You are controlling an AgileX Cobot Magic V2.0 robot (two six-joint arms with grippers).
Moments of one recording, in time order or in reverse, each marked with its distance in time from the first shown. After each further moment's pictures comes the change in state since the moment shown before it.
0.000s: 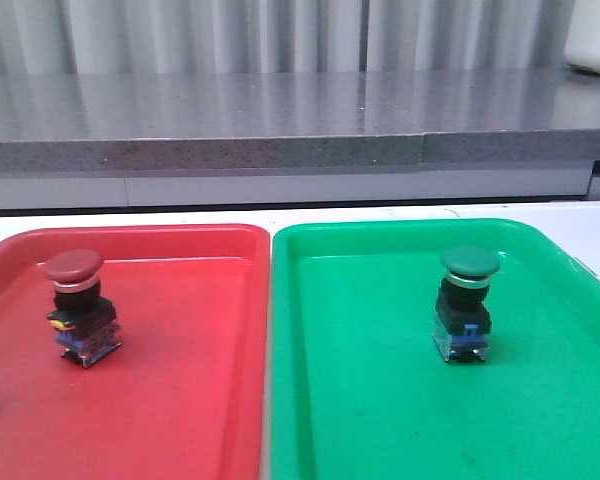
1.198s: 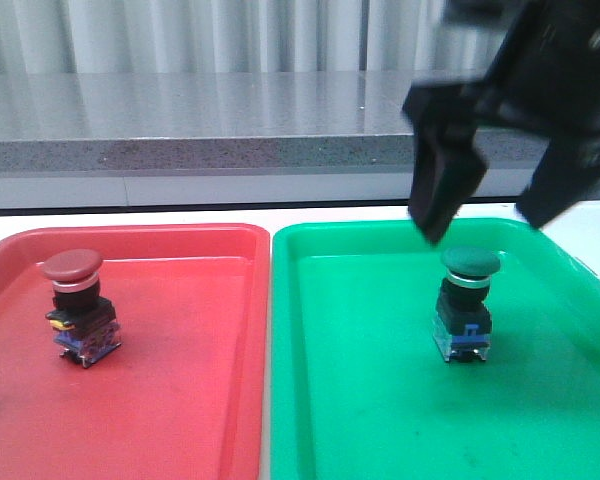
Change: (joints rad) left arm 0.000 0.000 0.000 0.000 0.000 0.000; right arm 0.190 1.027 -0.531 0.133 0.060 0.042
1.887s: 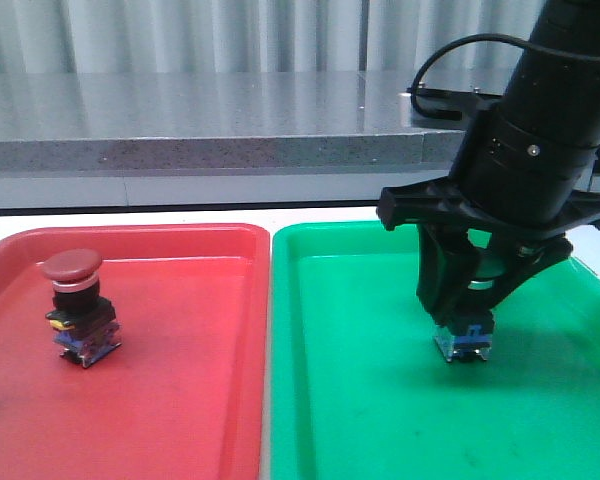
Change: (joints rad) left arm 0.000 0.000 0.000 0.000 0.000 0.000; right arm 0.000 0.239 0.000 0.000 -0.094 -0.001
